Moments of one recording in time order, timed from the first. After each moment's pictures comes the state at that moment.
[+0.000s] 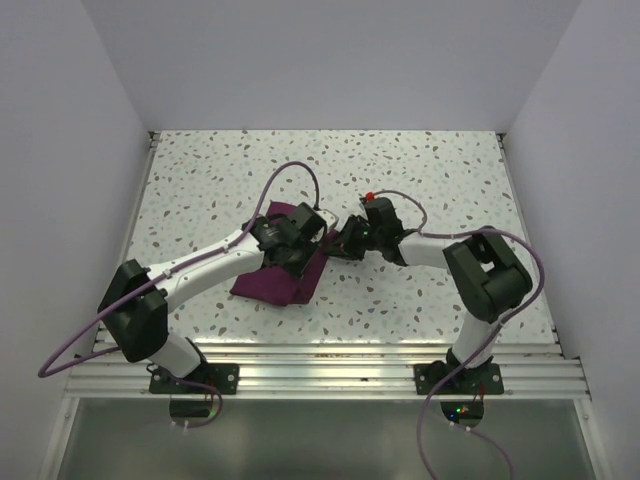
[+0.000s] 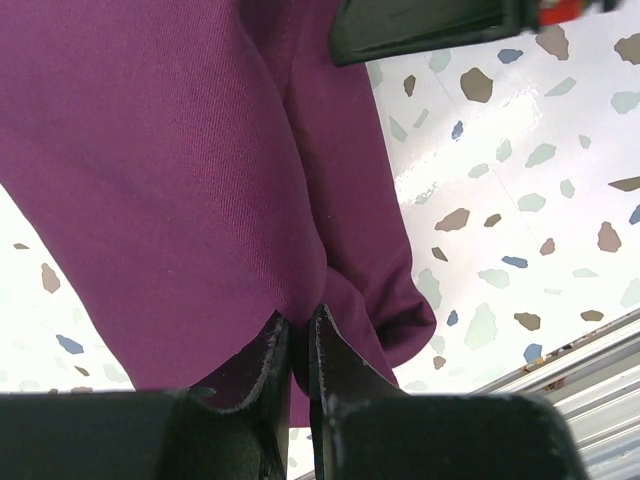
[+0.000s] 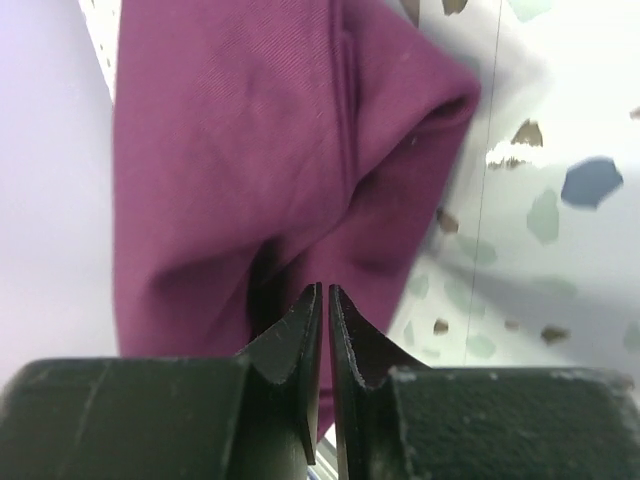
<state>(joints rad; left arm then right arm) -0.83 1.54 1.18 -0.75 -0.16 -0.15 0.52 1.77 0.87 0.20 -0.42 1.01</state>
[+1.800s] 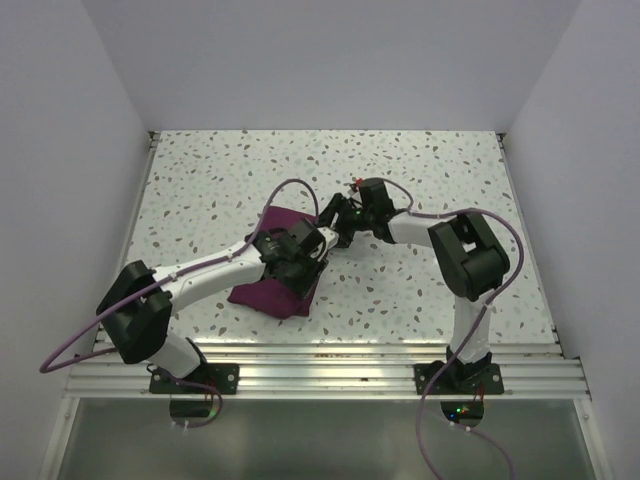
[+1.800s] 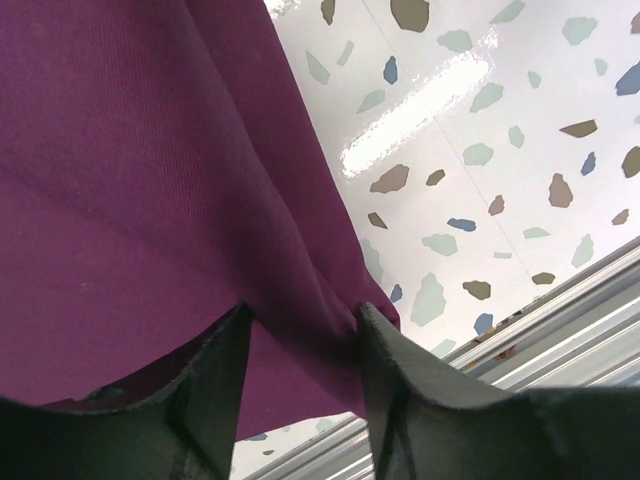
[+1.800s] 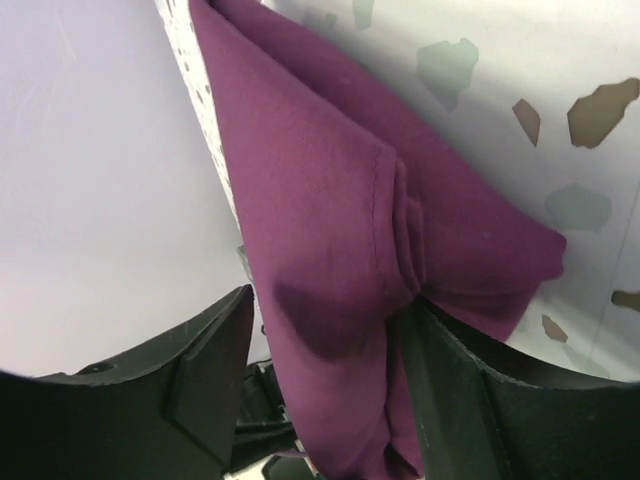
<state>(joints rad) -0.85 1.51 1.05 -0.67 -0.03 -0.23 0.47 1.96 1.12 0.17 -0.62 1.13</state>
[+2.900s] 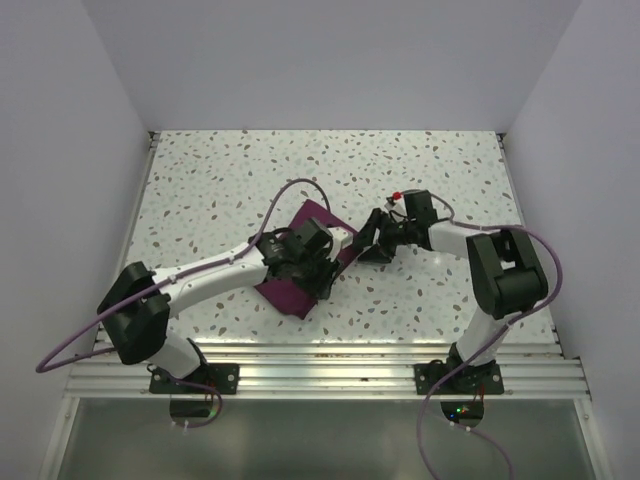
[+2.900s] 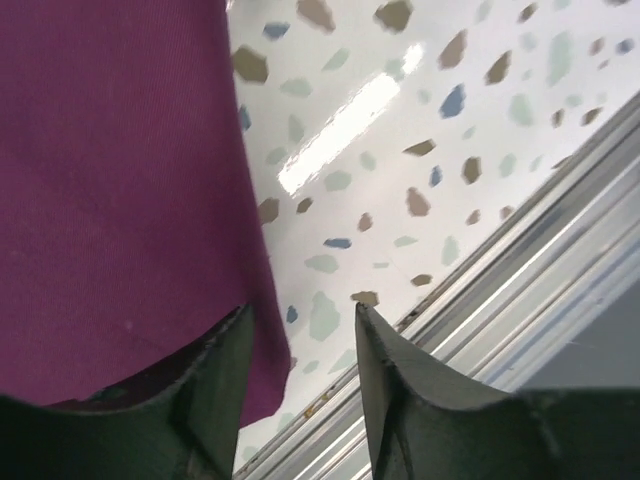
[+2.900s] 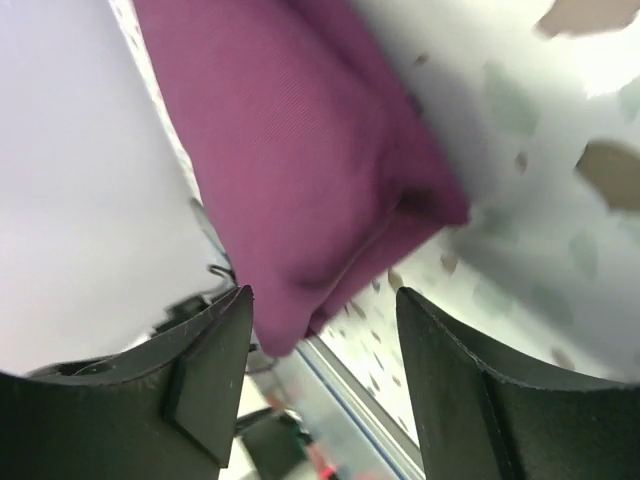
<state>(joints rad) -0.91 1.53 1.06 -0.59 0.11 -0.28 0.26 1.80 0.88 0.01 -0.79 0.86</state>
